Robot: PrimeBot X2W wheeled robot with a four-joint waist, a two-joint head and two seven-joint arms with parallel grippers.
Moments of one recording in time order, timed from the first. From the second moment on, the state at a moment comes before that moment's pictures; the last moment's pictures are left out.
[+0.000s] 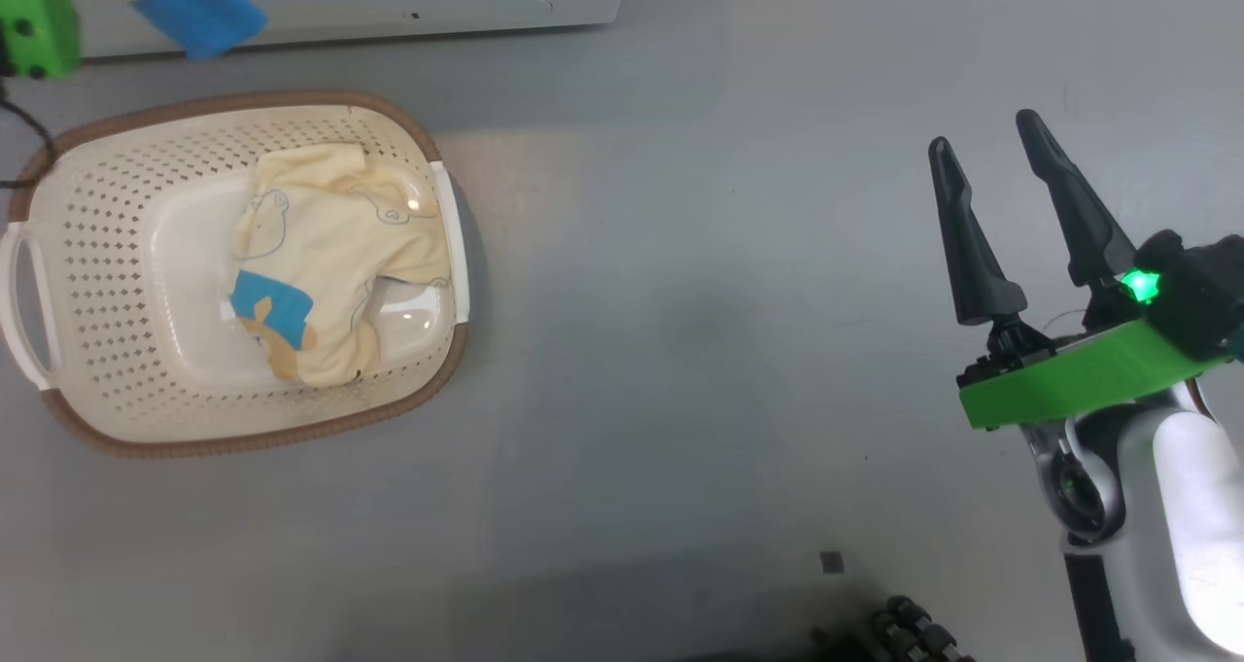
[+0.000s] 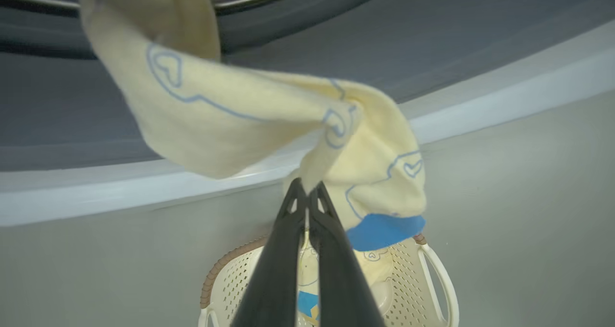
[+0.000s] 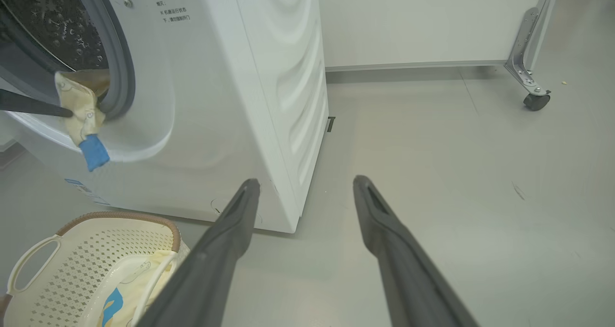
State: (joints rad) left arm -1.30 0.46 -0.59 0.79 -0.67 -0.13 0.54; right arm -0.28 -0.04 0.03 -0.07 0.18 0.13 -0.12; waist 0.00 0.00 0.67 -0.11
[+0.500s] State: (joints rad) left arm -1.38 0.75 -0.53 0.48 -0.64 -0.04 0.43; right arm -0.29 -0.04 0.07 -0.03 0.24 0.13 -0.17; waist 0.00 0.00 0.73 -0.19
